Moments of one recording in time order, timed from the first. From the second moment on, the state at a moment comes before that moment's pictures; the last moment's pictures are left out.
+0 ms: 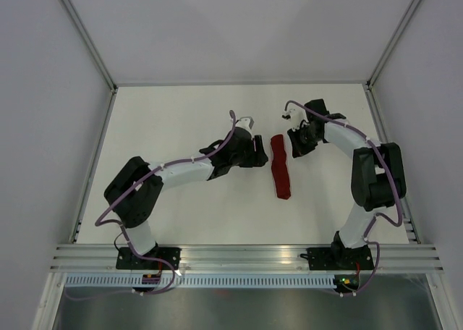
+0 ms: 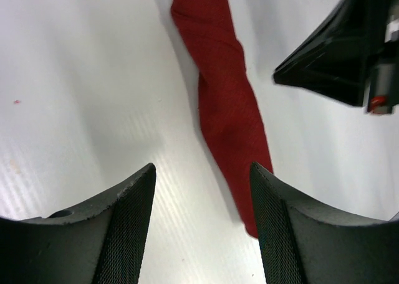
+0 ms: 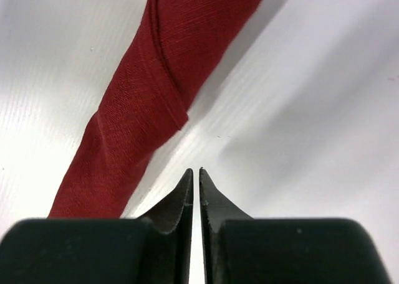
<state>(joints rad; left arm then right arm) -0.83 1.78 1.14 0.04 -0.08 -0.68 0.18 1.82 1.25 -0.63 -0.31 -0.32</state>
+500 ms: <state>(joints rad) -0.65 1.32 0.90 -0.10 -0.05 -0.55 -0.19 1.61 1.23 -0.63 -0.44 -0.34</state>
